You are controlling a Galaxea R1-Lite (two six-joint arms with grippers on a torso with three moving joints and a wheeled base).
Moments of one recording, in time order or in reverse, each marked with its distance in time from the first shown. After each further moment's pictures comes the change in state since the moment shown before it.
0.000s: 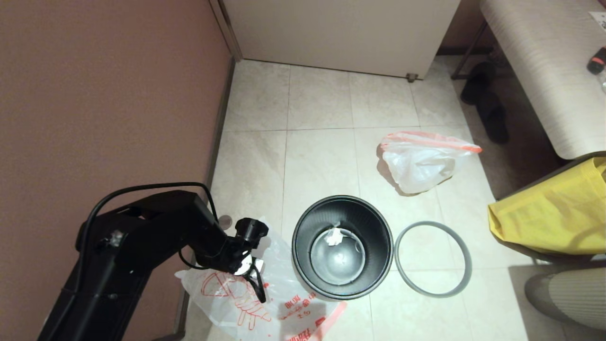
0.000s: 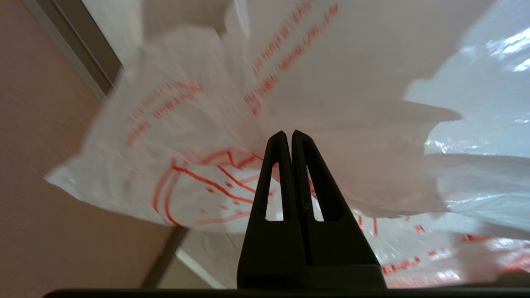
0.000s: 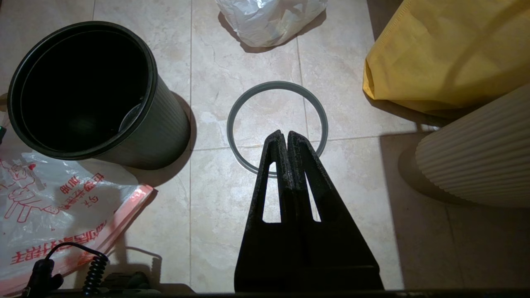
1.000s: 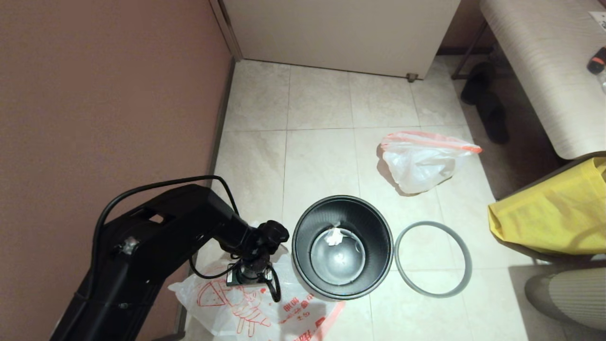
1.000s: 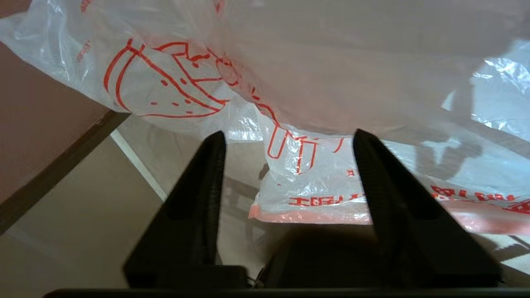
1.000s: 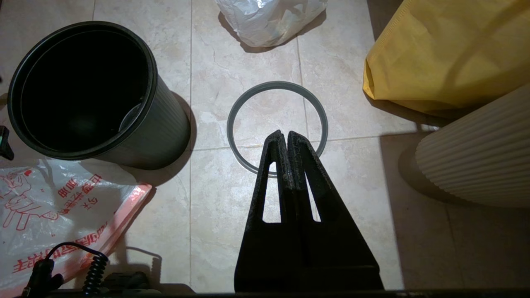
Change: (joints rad) left arm -0.104 -0.002 -0.180 0.497 0.049 -0.551; right arm 0.000 0.000 0.000 0.000 0.000 0.000
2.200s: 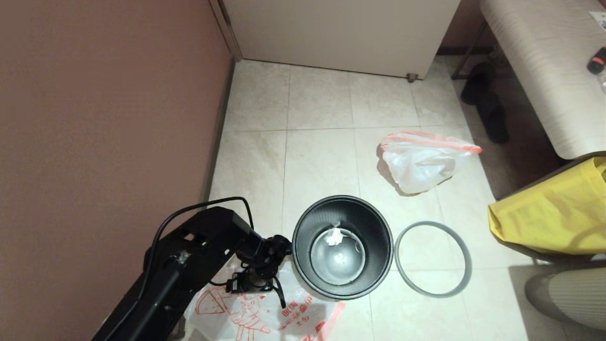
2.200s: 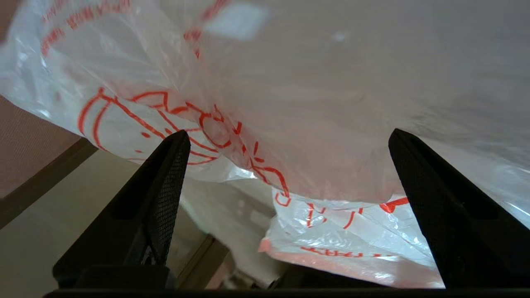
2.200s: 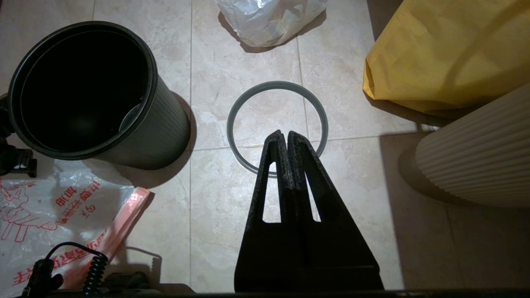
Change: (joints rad) left arm 0.015 0.254 -0.256 0.122 0.098 -0.036; right arm 0.000 0.000 0.000 0.000 0.000 0.000
